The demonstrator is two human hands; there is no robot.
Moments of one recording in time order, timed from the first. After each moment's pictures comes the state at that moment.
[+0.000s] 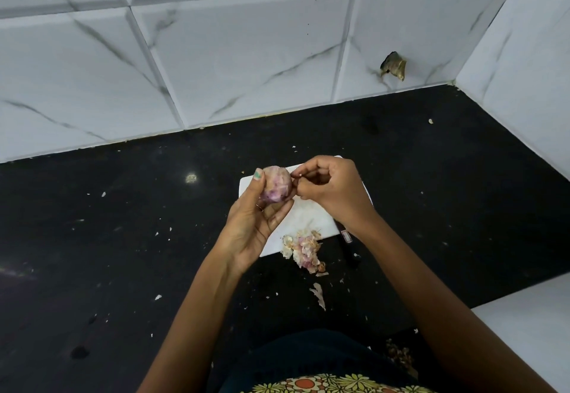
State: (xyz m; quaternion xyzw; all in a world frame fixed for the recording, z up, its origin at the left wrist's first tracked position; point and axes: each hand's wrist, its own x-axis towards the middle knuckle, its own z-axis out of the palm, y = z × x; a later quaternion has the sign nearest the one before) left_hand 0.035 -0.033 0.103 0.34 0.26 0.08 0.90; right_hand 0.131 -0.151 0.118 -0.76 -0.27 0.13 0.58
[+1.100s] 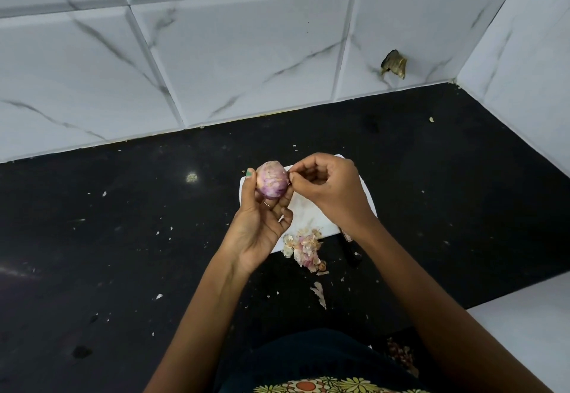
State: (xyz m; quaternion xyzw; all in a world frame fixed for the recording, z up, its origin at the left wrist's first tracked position) left_hand 0.039 -0.040 0.099 0.30 0.27 0.06 0.91; right_hand 0.124 -0.148 0.118 -0.75 -0.29 0.09 0.59
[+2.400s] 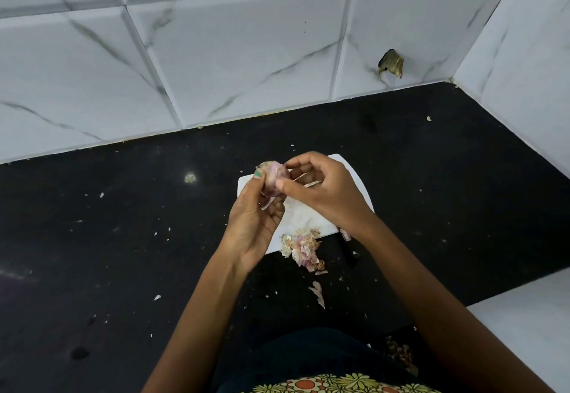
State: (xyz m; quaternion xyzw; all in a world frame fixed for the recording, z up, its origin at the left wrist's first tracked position) left_hand 0.040 -0.041 0.098 0.36 0.27 0.12 0.89; right_hand 0.123 -0.150 0.121 -0.76 -0.28 0.15 0.56
